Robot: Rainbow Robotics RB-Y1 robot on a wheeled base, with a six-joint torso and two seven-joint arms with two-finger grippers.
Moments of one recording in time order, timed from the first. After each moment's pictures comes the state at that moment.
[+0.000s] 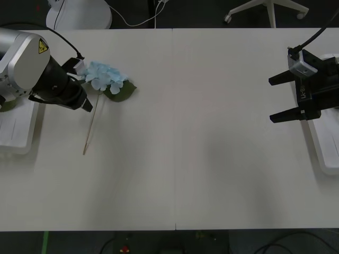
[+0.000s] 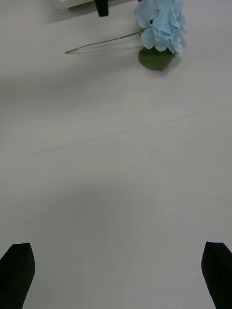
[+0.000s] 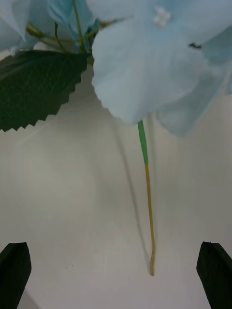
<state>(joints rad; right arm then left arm) -0.49 -1.10 0.18 -1.66 -1.81 1.28 2.71 -0.78 0.64 -0.24 -1.23 -2.41 -1.51 1.48</state>
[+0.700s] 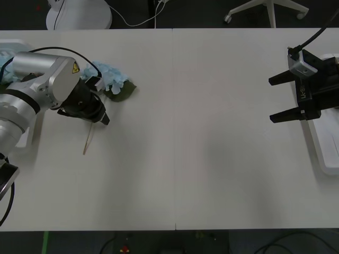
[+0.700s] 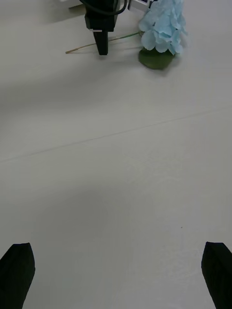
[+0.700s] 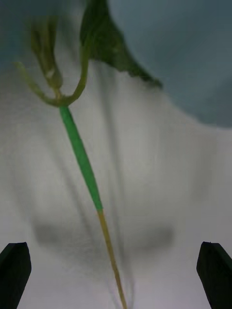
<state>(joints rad) -0.49 -1.10 0.18 -1.66 -1.81 1.28 2.71 -0.86 0.51 -0.35 -0.90 -2.43 -1.32 1.43</state>
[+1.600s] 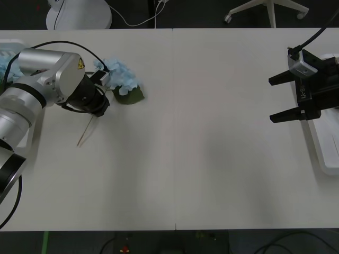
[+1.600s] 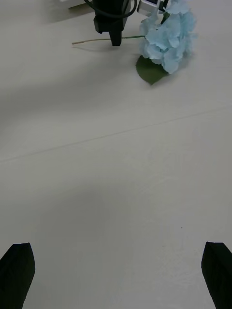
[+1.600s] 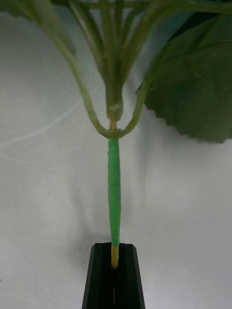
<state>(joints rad) -0.49 -1.10 0.18 -1.66 -1.81 1.28 2.71 -0.93 0.48 -0.35 -0.80 -2.44 -1.24 1.33</state>
